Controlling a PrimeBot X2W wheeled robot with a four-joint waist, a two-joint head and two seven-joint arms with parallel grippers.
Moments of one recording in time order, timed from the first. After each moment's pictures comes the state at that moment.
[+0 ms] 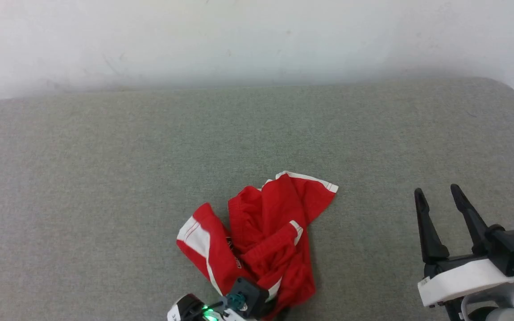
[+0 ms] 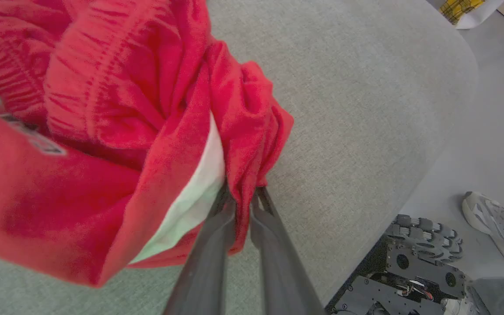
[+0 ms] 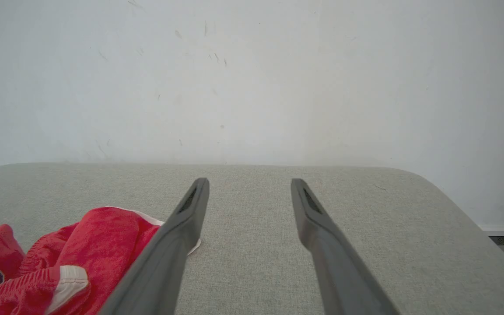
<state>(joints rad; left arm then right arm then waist) -0.02 0.24 -0.64 0.02 -0.33 -0.04 0.35 0.05 -0.05 -0.03 -0.08 0.12 0.13 -0.10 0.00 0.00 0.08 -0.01</state>
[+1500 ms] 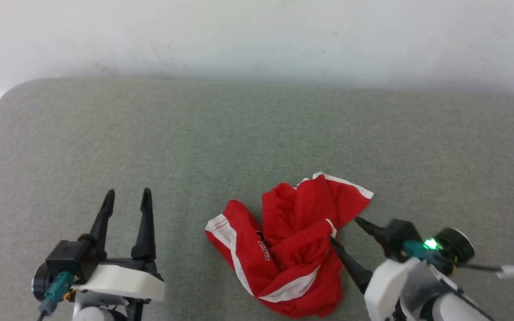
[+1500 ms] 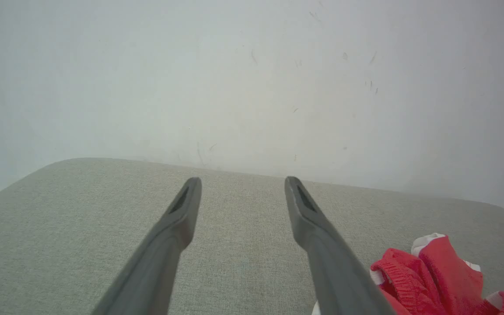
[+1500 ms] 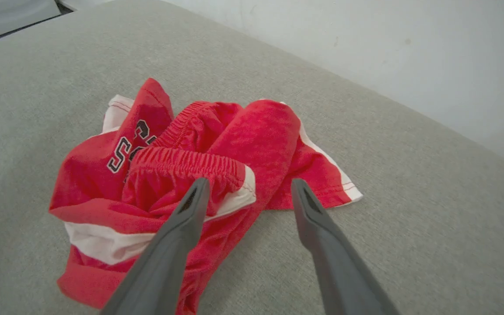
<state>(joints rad) -0.02 0.25 -0.15 0.02 -0.38 0.08 -0.26 -0.07 -0.26 0.39 0.01 0.19 0.13 0.19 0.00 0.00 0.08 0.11</state>
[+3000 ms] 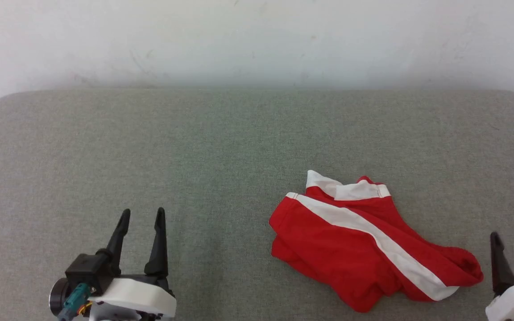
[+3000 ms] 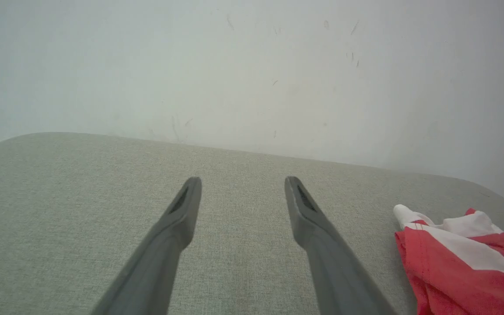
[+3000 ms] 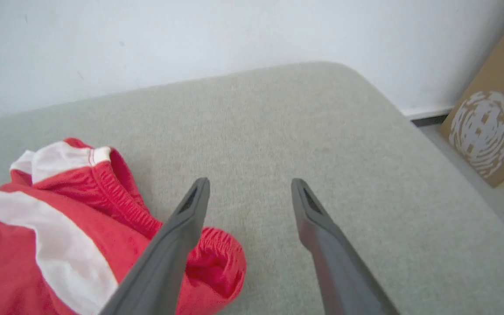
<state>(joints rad) 0.01 0.13 -0.08 0.10 -0.28 -0.02 -0.26 0.13 -0.06 -0.32 -0.01 0.22 0.13 0.16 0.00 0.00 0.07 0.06</state>
